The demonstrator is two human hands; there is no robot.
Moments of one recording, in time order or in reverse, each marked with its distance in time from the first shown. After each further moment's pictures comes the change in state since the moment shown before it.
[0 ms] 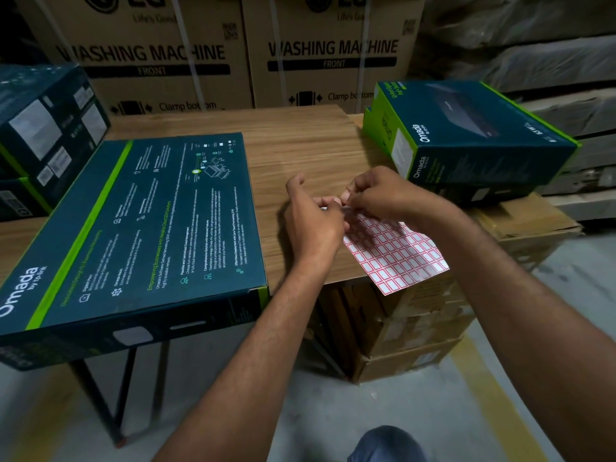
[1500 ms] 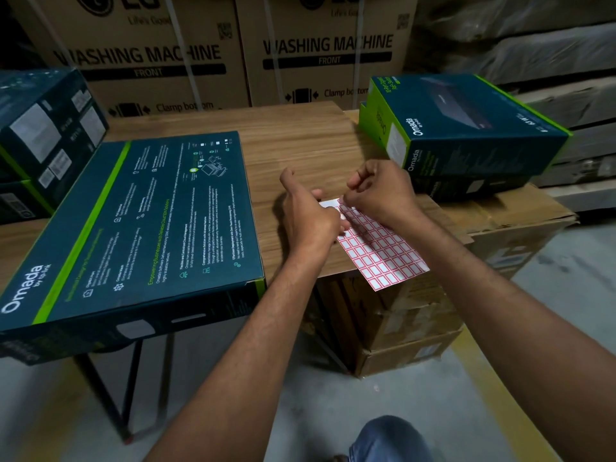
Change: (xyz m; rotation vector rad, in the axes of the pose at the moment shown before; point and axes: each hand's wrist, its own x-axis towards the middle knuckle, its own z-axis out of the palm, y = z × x) left_hand 0.005 -0.002 -0.003 0.104 -0.092 -0.052; right_hand 0.002 0.018 0.017 -0.055 0.419 -0.034
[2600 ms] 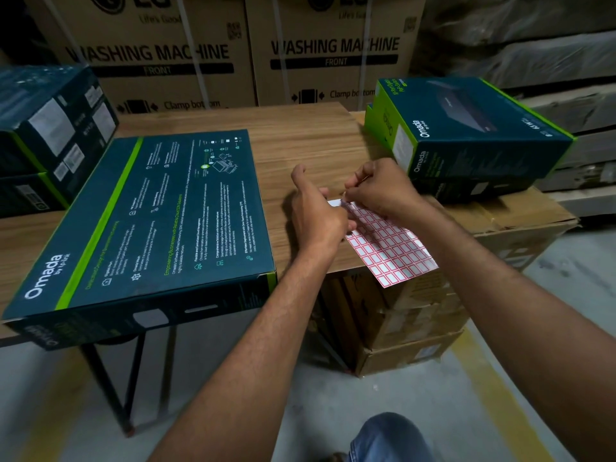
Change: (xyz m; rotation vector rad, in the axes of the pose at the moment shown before) left_hand -0.003 0.000 -0.001 -0.004 0.001 0.039; right_hand 0.011 -0.008 0.004 0.057 -0.128 0.069
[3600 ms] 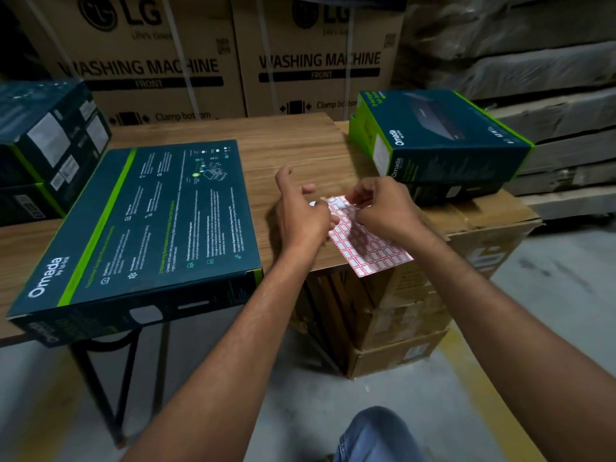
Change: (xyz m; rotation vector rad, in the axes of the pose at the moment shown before) left_hand -0.017 0.013 -0.005 -0.073 0.011 0.067; right_hand -0.053 0.006 -0.028 -0.184 0.082 -0.125
